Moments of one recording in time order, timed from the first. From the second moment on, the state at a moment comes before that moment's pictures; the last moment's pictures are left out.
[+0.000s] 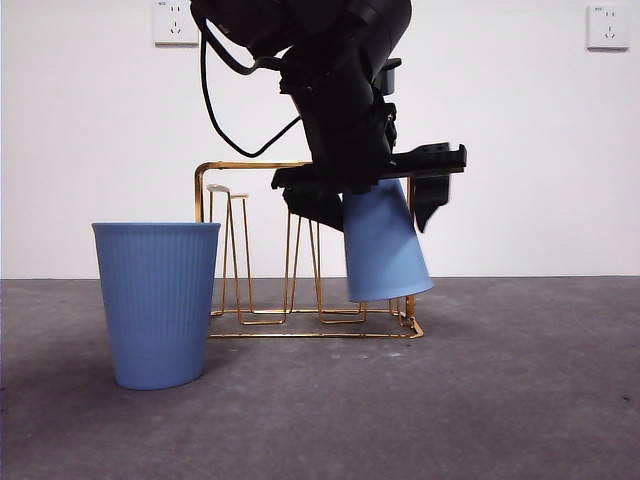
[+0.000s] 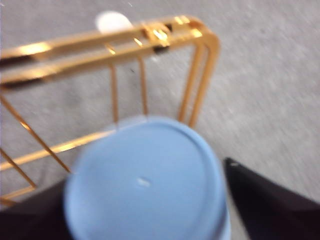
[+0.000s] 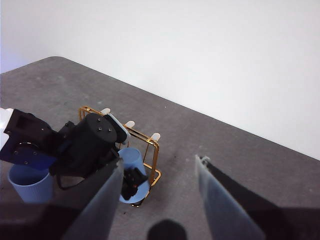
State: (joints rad) left arm -0.81 1.98 1.44 -0.08 -0.35 -0.31; right arm 0.73 0.76 1.51 -1.00 0.28 -0.13
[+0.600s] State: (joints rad) left arm -0.82 1.98 1.44 -0.22 -0.28 -0.30; right arm 0.73 0.76 1.51 -1.00 0.28 -0.13
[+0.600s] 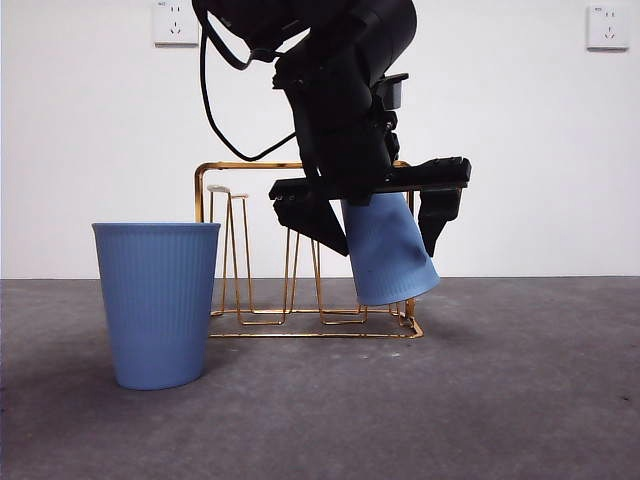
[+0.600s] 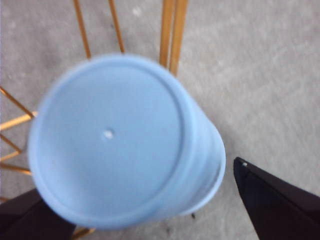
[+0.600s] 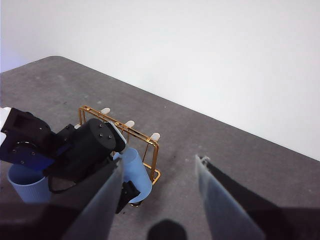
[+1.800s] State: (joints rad) left arm -0.81 1.98 1.66 -0.80 -0.03 -0.35; right arm 0.73 0.76 1.51 -1.00 0.26 -0.15
